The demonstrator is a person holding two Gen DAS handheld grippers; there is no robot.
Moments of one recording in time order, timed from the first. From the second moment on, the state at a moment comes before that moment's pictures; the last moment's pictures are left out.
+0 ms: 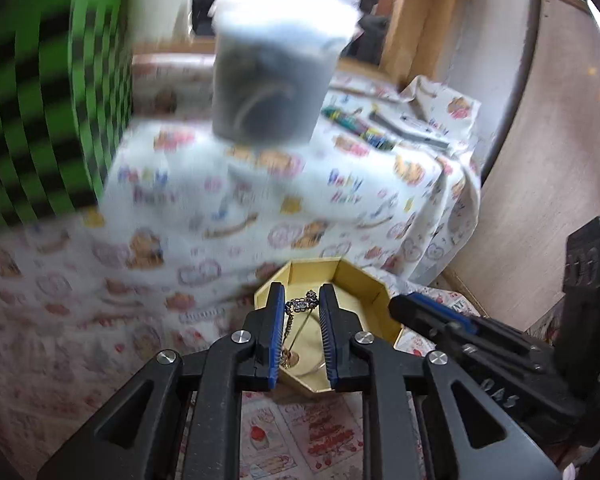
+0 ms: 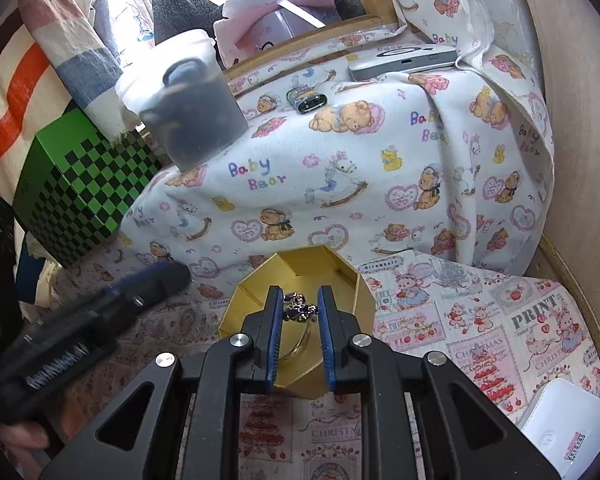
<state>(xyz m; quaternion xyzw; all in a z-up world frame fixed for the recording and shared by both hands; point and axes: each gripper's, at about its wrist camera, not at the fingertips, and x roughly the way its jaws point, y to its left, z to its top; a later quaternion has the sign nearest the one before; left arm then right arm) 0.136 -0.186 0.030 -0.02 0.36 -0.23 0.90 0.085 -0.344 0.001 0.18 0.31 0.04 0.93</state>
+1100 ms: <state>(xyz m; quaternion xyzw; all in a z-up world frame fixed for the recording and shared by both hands) 0.042 -0.068 0.051 0.01 0.19 -0.08 0.98 0.066 -0.301 0.021 0.07 0.24 0.01 0.97</state>
